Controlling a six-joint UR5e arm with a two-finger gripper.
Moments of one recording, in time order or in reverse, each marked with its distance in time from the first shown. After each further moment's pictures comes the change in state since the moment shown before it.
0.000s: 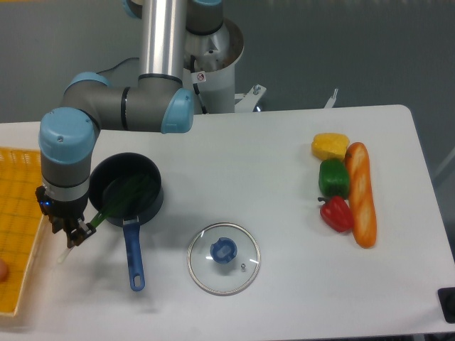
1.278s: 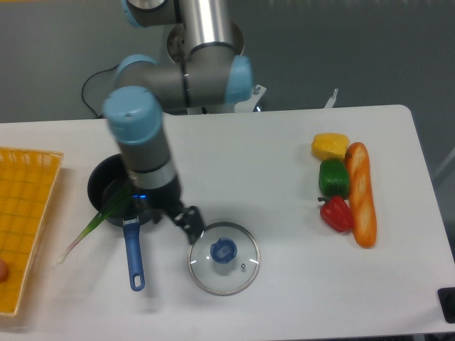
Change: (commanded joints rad) arm 0.314 0.103 -0.015 -0.145 0.302 0.327
